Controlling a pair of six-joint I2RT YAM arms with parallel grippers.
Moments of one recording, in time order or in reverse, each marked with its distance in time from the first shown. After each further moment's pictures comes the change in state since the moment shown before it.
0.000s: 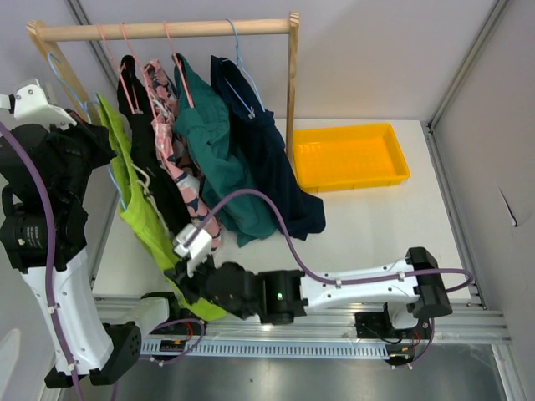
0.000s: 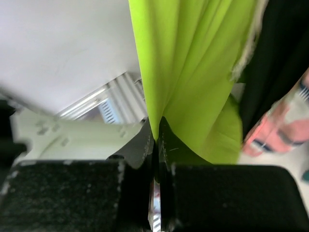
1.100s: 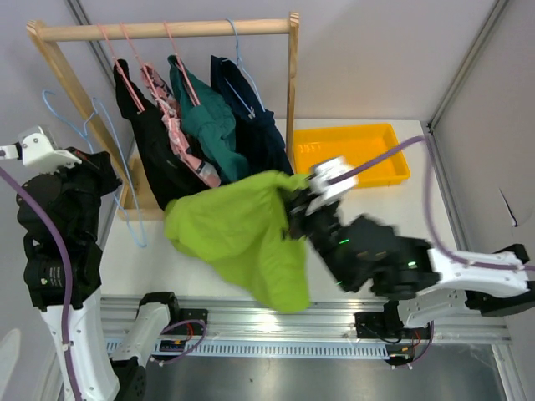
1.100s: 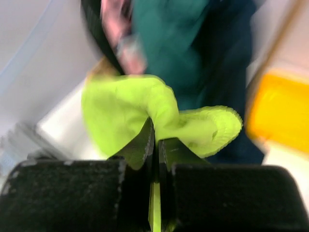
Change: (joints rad) left arm -0.002 -0.287 -0.399 0.203 -0.051 -0.043; right arm -0.009 -0.461 -0.058 -0.329 0.520 -0.182
